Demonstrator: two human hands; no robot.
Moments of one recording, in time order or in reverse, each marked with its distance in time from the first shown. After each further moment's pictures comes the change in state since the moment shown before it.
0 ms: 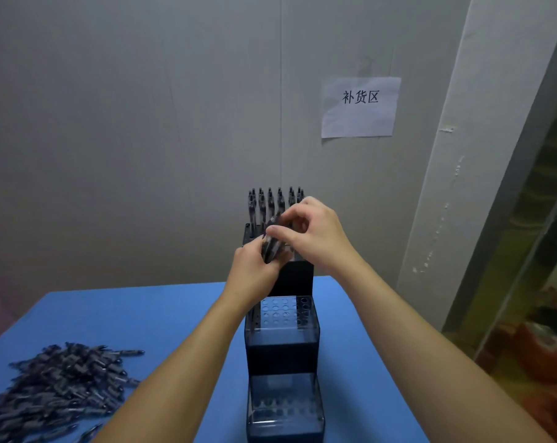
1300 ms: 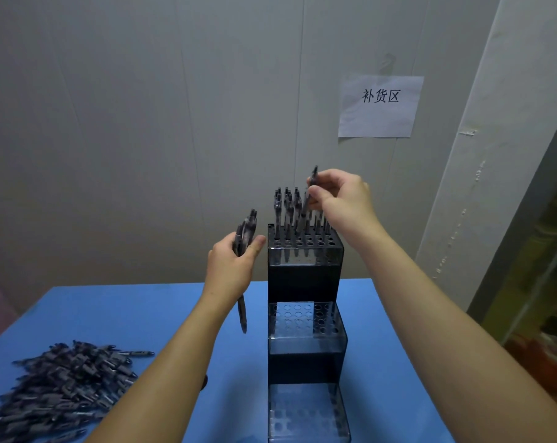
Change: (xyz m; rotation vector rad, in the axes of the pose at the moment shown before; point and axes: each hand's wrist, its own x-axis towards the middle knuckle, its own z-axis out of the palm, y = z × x) left_hand 0.015 -0.048 -0.057 -0.189 0.186 -0.149; right_hand 0.060 -0.004 0.015 0.271 0.163 0.186
